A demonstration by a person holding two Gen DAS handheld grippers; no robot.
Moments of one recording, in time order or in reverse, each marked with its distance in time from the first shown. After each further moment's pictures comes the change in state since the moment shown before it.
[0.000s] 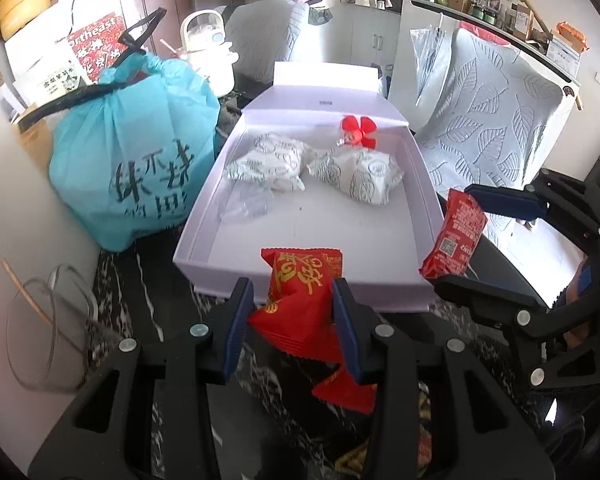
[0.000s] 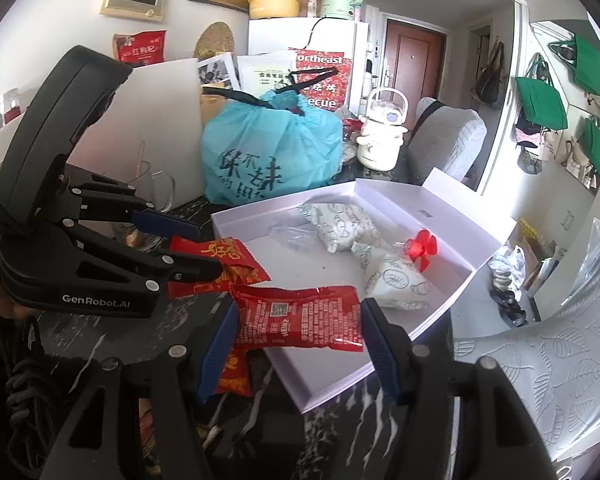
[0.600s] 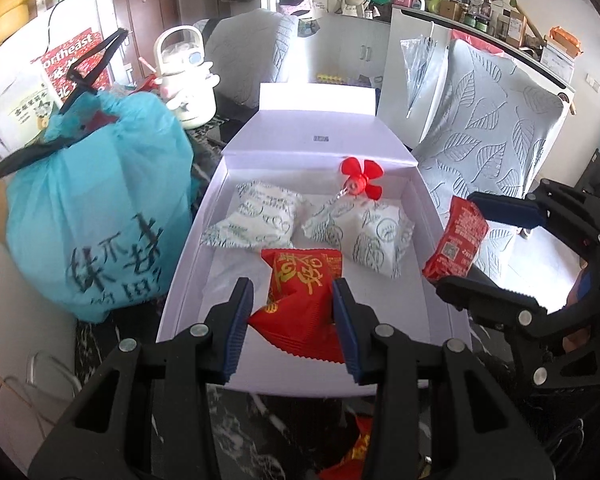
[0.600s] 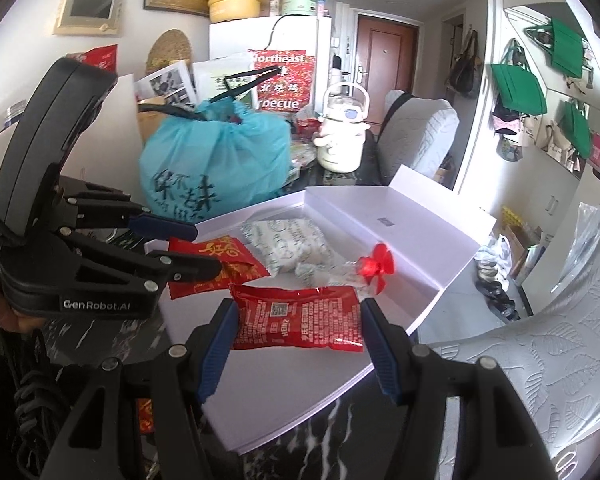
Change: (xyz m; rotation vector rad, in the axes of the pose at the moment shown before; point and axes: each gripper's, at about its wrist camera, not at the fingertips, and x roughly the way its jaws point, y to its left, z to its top) left arm 0.043 -0.001 0.055 0.033 -0.047 -0.043; right arm 0.025 -0.052 0.021 0.077 -0.009 -0.065
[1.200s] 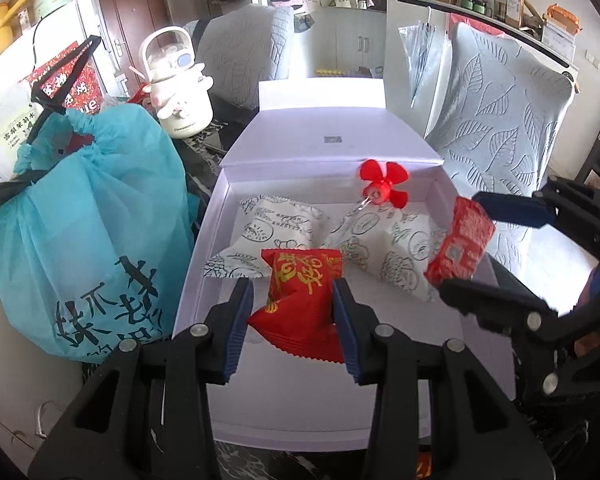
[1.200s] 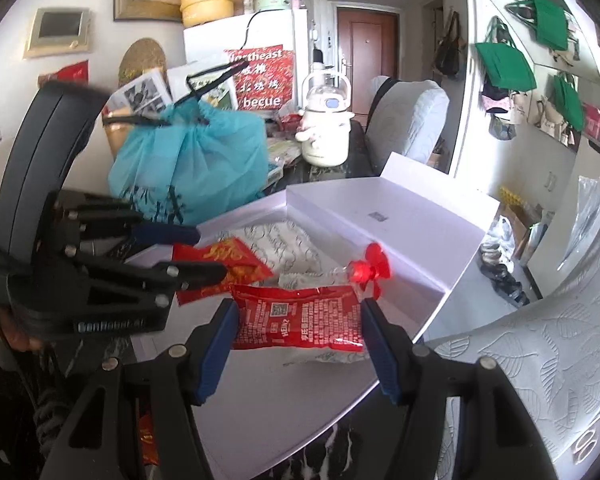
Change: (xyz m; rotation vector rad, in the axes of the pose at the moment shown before) left arm 0.034 0.005 0.015 0.066 0.018 0.039; right arm 0.034 -0.011 -0.001 0.068 0.018 0.005
